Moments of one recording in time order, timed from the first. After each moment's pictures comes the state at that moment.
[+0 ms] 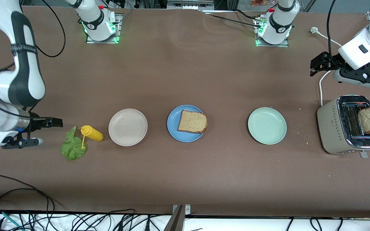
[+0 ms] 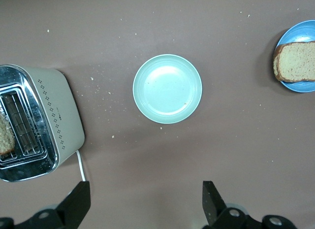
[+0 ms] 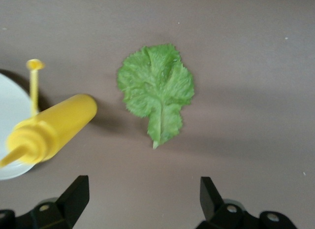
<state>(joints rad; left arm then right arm) 0.01 -0.01 -0.11 -1.63 0.00 1.54 0.14 0.08 0.51 -0.16 -1.51 0.05 1.89 -0.21</state>
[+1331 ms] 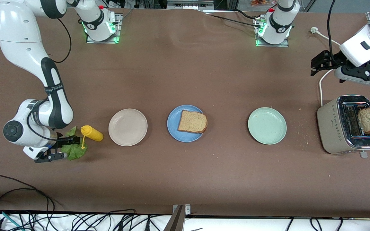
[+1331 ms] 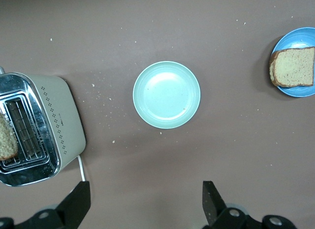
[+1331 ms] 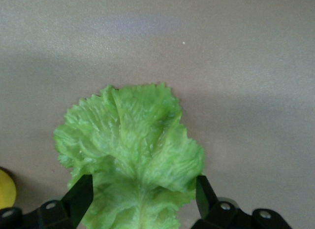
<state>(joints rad) 0.00 -0.02 -0.11 -1.61 0.00 1.55 0.14 0.07 0.80 -0.16 -1.52 0.11 2.27 -0.32</state>
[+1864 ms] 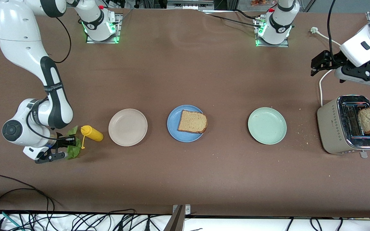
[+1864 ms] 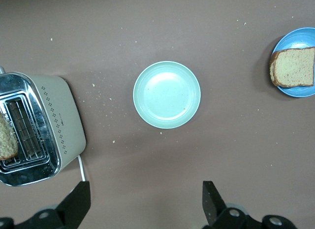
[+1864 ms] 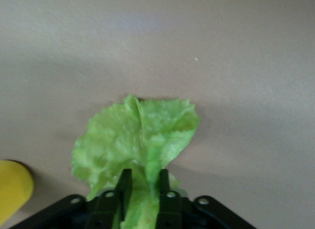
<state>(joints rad) 0.00 -0.02 -0.11 -1.61 0.00 1.55 0.14 0.07 0.78 -0.15 -1.52 0.12 2.27 -0.37</state>
